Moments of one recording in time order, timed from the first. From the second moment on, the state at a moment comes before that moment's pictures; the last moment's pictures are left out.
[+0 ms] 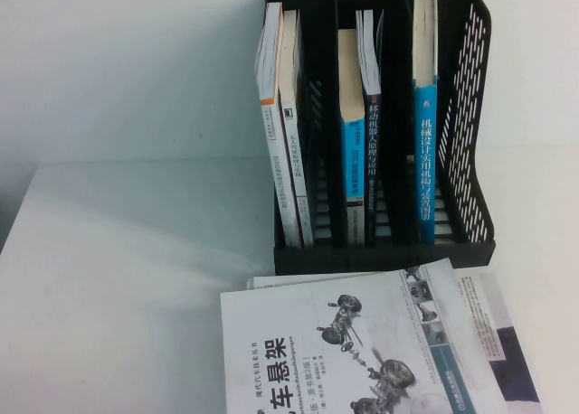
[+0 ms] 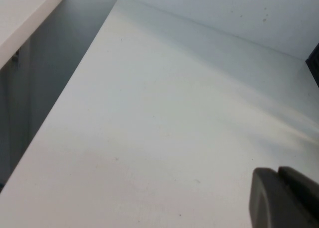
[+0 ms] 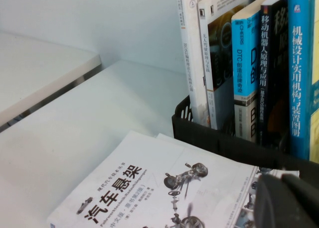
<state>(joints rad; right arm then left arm) 0.25 0.41 -0.39 0.93 0.54 -0.84 0.03 -0.01 0.01 -0.12 0.40 -0.29</state>
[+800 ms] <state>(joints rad) 0.19 0.00 -0.12 0.87 0.28 -0.93 0.03 -0.01 0.01 -0.12 0.40 -0.29</state>
